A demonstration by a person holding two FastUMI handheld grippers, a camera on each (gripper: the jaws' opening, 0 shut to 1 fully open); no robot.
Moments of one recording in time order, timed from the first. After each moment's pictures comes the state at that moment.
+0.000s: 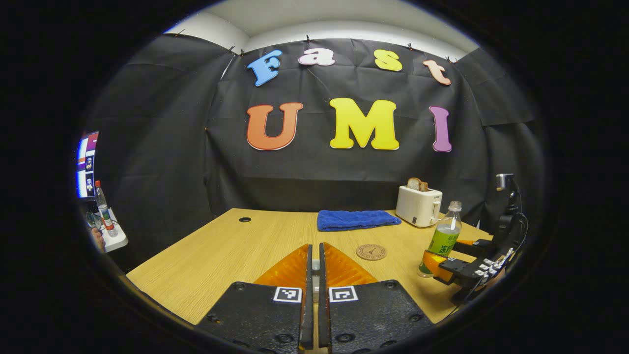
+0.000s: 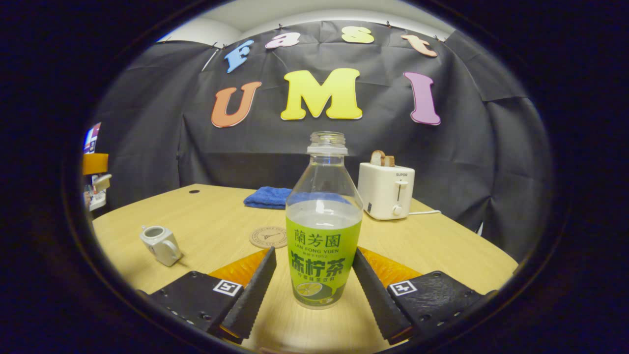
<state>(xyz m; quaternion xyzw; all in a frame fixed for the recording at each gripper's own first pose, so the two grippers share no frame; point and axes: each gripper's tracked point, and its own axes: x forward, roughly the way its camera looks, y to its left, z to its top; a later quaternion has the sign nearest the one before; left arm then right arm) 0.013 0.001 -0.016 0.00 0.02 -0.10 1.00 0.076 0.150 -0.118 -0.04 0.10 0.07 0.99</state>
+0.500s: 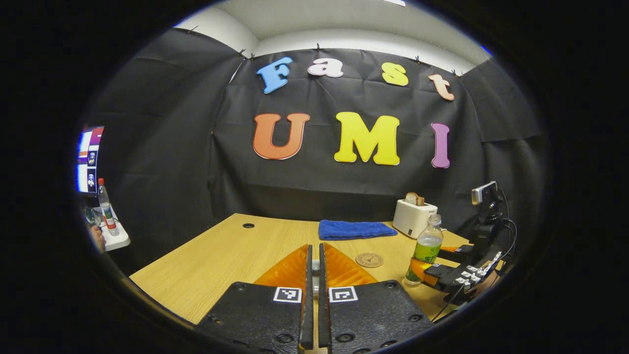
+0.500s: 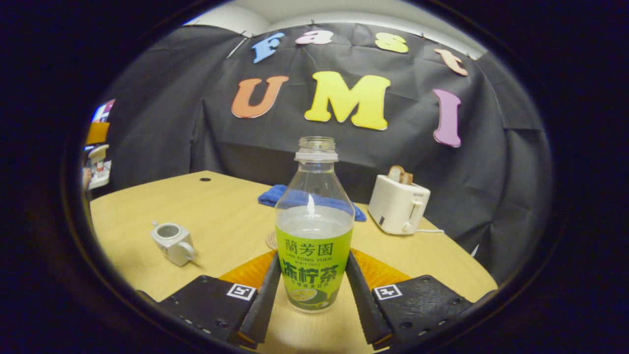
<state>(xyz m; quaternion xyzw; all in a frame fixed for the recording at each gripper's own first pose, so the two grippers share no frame) -0.008 0.034 0.006 -0.04 0.01 -0.10 0.99 0.059 0.163 -0.103 -0.14 0.10 0.11 0.98</state>
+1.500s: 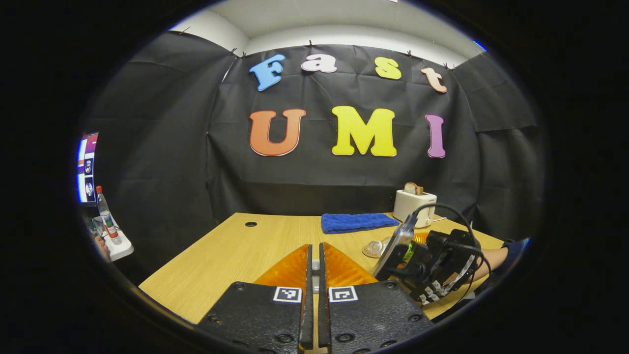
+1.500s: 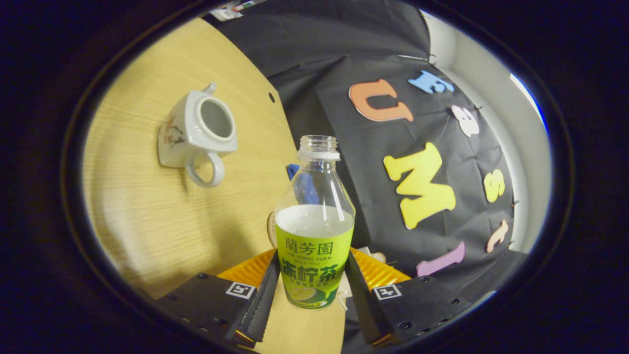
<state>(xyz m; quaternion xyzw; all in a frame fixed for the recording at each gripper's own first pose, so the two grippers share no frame) -0.006 0.051 -0.004 -0.01 0.02 -0.11 0.99 0.076 0.248 -0.115 -0.61 0.00 0.09 0.79</state>
